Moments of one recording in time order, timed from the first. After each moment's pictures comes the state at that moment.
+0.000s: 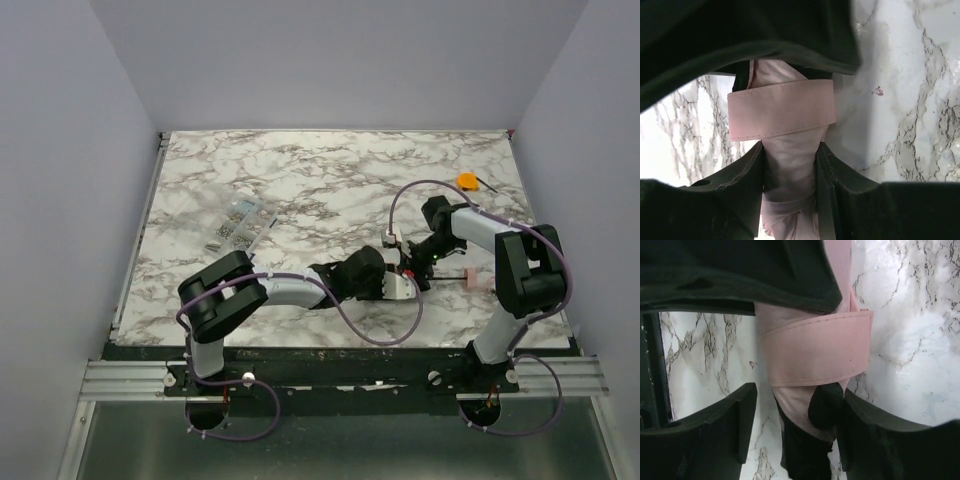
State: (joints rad) left arm -1.10 1.83 0.96 0.21 0.04 0.62; right arm 0.21 1.76 1.01 -0.92 -0.73 -1.29
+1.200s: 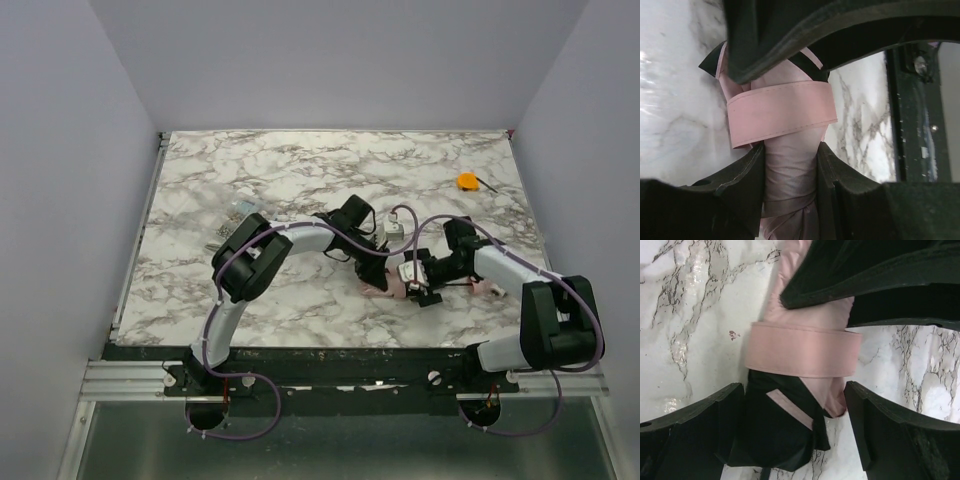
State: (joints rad) left arm -0.78 2.19 1.41 -0.20 0.96 0.24; right arm 0.13 1.41 0.67 -0.64 -0.78 -1.76
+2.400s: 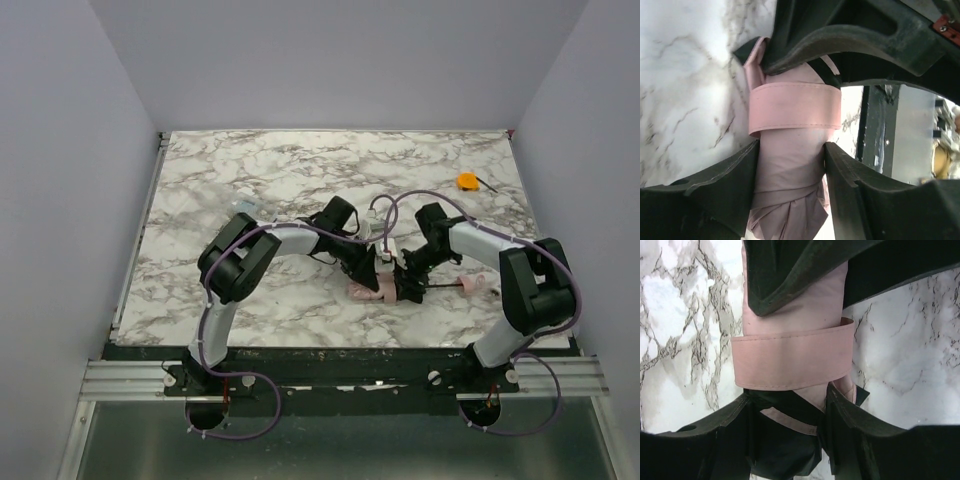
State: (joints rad) left arm -0.72 2.12 1.29 -0.12 1.02 -0.09; right arm 0.28 1.66 0.88 -0.76 -0.69 -1.29
